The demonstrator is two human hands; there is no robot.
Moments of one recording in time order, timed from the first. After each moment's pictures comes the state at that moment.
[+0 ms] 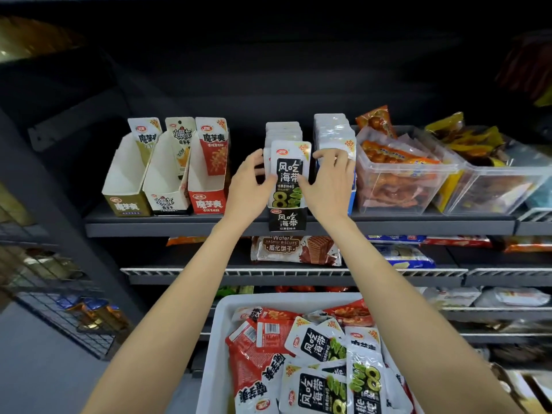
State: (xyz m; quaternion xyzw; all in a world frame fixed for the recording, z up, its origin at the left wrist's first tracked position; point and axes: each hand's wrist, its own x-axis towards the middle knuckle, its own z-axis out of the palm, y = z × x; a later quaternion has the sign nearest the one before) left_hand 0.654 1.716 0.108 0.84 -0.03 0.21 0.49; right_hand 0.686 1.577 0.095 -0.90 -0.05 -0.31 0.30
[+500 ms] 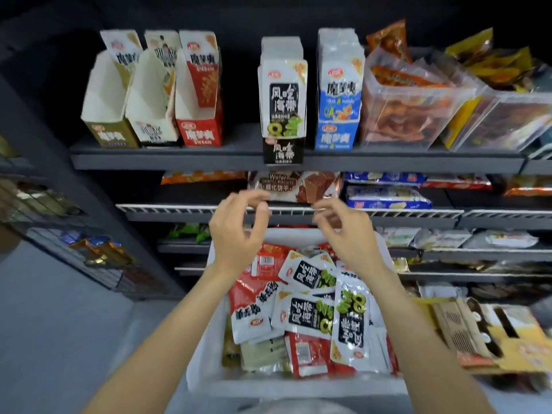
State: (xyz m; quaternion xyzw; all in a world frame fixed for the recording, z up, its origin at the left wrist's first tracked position) left_hand 0.526 1.702 -0.001 0.82 -0.10 0.41 0.40; right_hand 0.552 1.508 -0.003 -0.89 -0.18 -0.10 0.41
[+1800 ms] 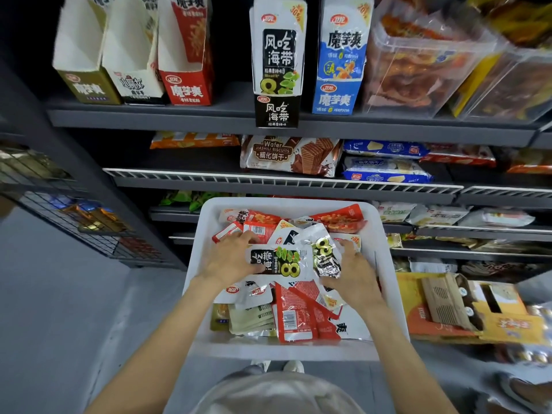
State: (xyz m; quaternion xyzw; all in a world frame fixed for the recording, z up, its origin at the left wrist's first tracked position) left_hand 0.488 1.709 -0.089 0.96 0.04 -0.15 0.21; right_hand 0.486 1.471 -0.081 -0.95 0.03 0.19 0.23
